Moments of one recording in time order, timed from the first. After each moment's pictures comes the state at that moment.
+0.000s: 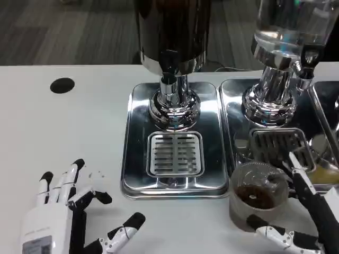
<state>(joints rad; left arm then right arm) 0.44 0.34 -0.25 0.01 0.88 -0.12 0.71 0.28 -0.33 0.02 0.31 -0.32 -0.74 -0.09</state>
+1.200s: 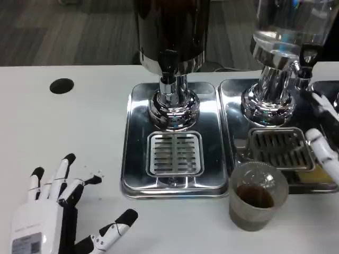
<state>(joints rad) 0.46 0.36 -0.21 -0.02 0.86 -0.14 0.69 -0.02 -0.45 -0.09 0.34 -0.22 -0.53 0.06</state>
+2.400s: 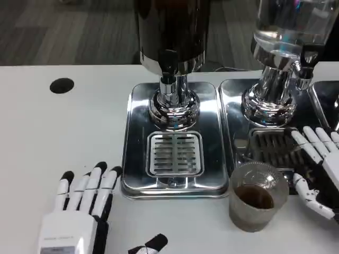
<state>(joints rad) 0.50 0.35 -0.31 -0.07 1.07 -0.07 0.73 -0.15 -0.65 0.30 0.75 -0.85 -0.54 -0.67</state>
